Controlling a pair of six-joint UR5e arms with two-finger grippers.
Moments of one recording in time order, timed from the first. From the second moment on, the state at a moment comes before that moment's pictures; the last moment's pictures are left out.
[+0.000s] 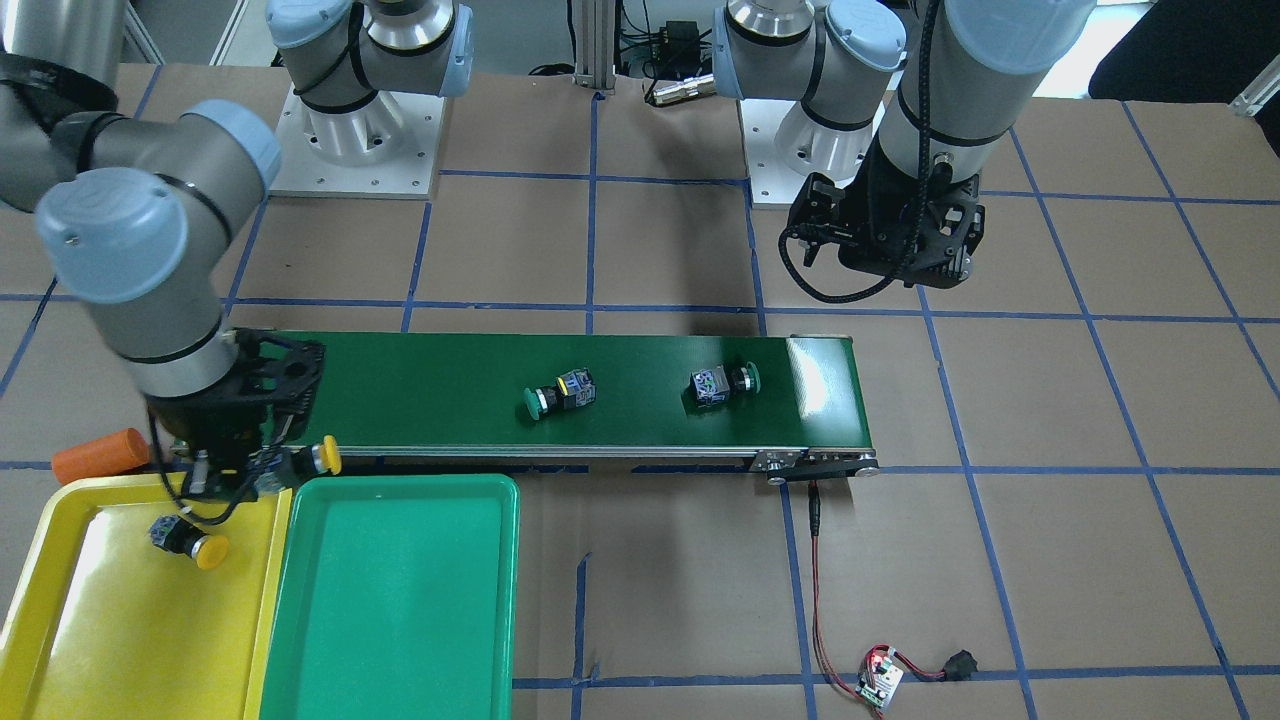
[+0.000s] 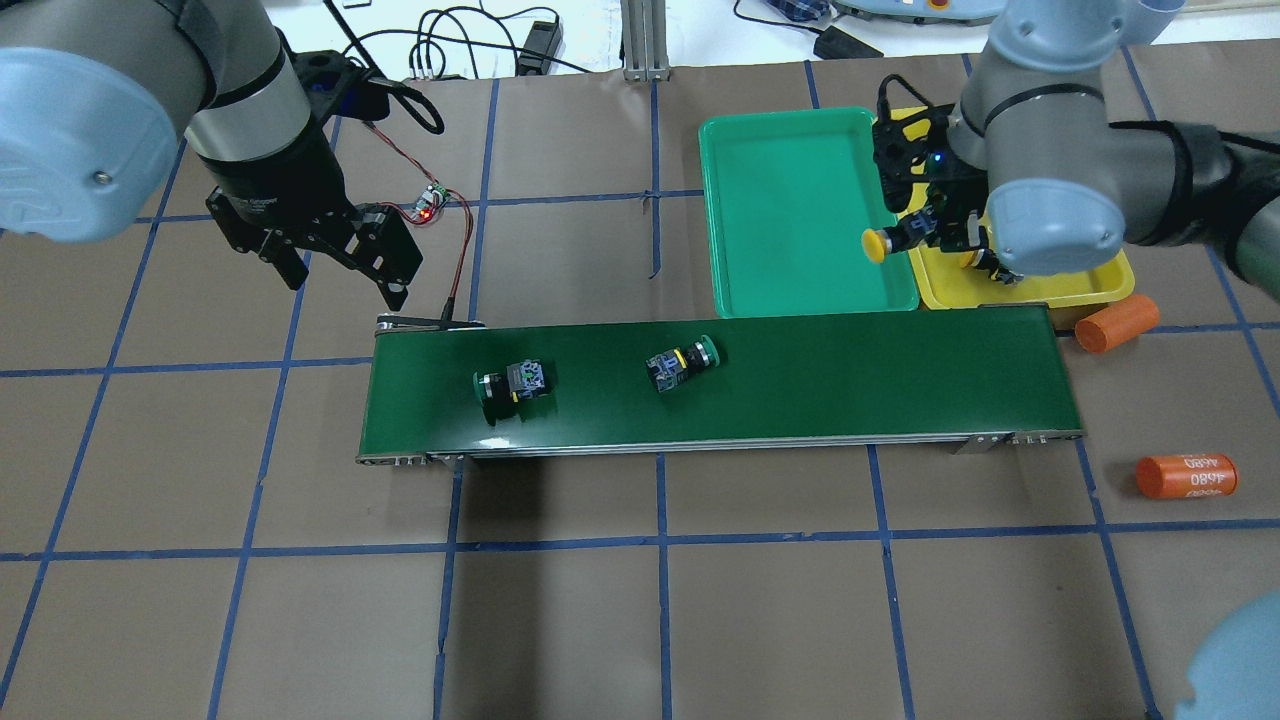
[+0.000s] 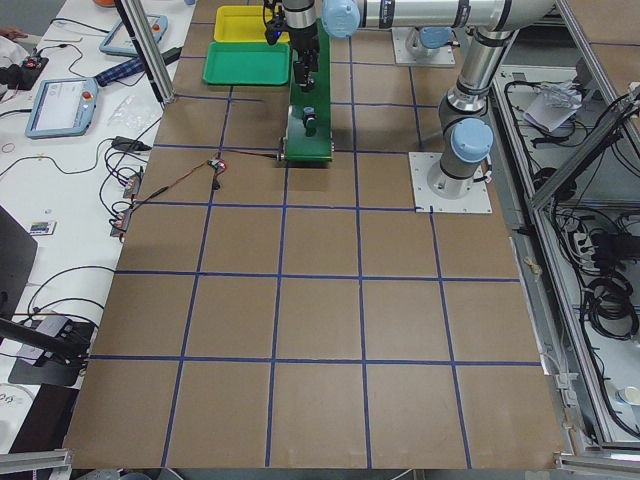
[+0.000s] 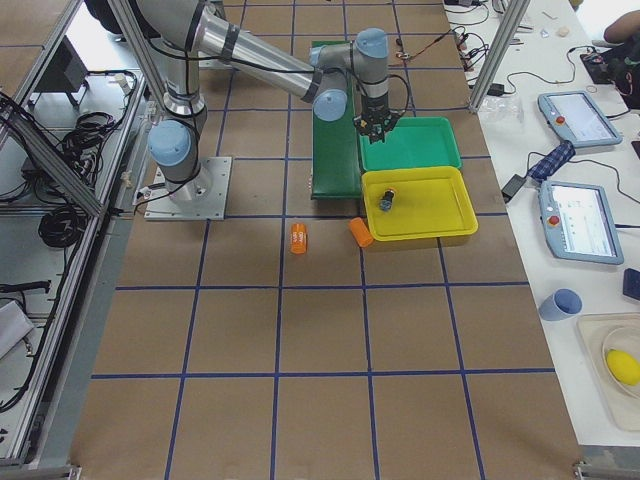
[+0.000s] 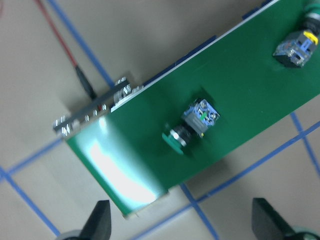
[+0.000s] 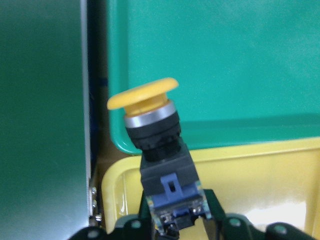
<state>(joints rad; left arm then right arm) -1.58 -1.61 -1.58 -1.65 1.63 0.21 1.45 -1.27 1.73 -2.22 -1.63 -1.70</state>
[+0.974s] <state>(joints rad) -1.56 -1.57 -1.58 -1.65 1.53 0.03 1.27 -1.10 1.59 -2.16 -1.58 -1.70</state>
